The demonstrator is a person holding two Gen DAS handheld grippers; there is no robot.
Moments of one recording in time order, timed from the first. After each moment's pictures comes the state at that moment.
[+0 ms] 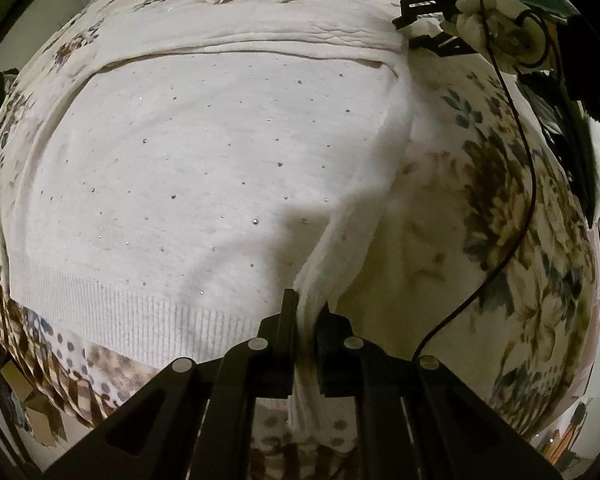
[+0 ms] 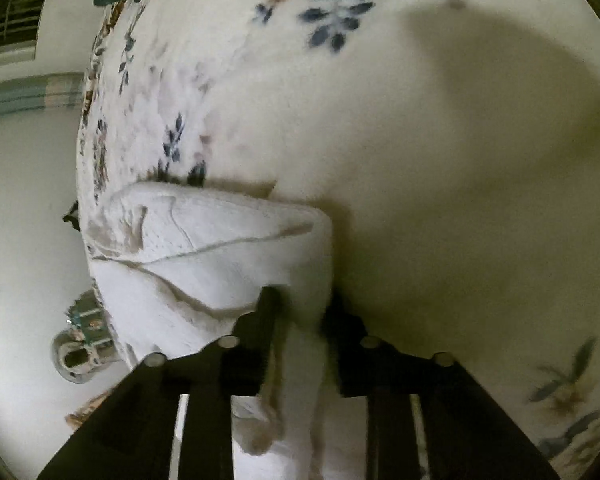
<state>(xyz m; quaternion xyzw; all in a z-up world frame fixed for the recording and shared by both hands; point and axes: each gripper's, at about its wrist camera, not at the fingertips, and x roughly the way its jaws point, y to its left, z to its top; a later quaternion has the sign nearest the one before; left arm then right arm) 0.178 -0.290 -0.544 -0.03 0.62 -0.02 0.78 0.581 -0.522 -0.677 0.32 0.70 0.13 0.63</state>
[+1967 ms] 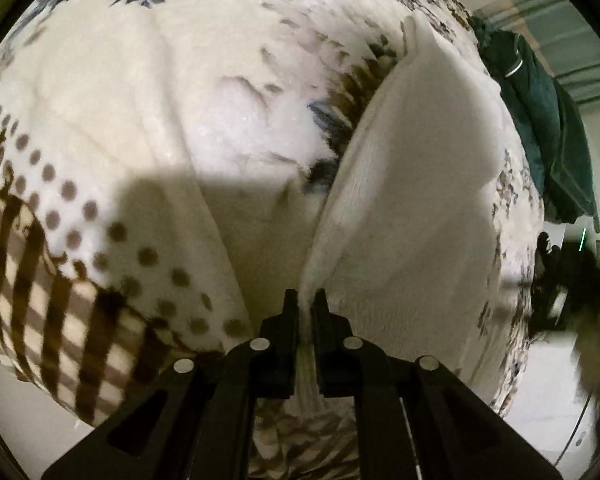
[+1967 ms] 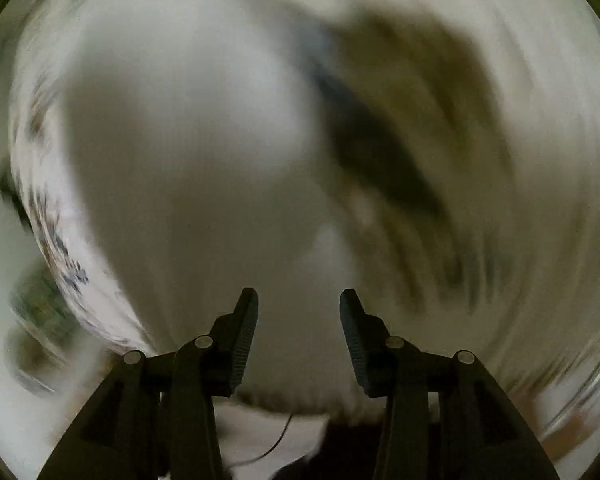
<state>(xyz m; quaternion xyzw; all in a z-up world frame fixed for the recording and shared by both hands) 0.166 0.139 -0.573 -0.29 0.61 -0.01 0.74 0.299 -0.211 -0.644 0.36 0.79 -0.03 0.49</state>
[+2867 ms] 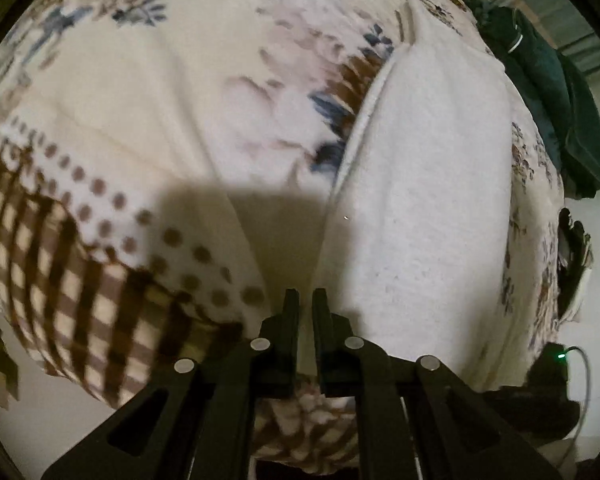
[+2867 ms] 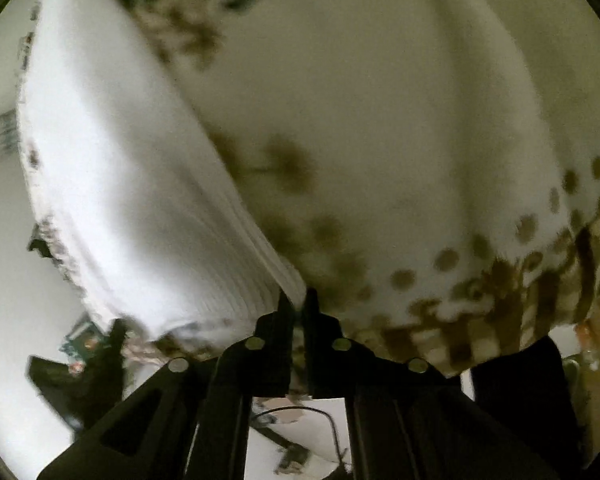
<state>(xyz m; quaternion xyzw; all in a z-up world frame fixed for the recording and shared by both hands) 0.159 0.133 -0.569 -0.24 0.63 0.01 0.74 0.105 -0.210 -0.667 0.41 0.74 -0.04 0.54</state>
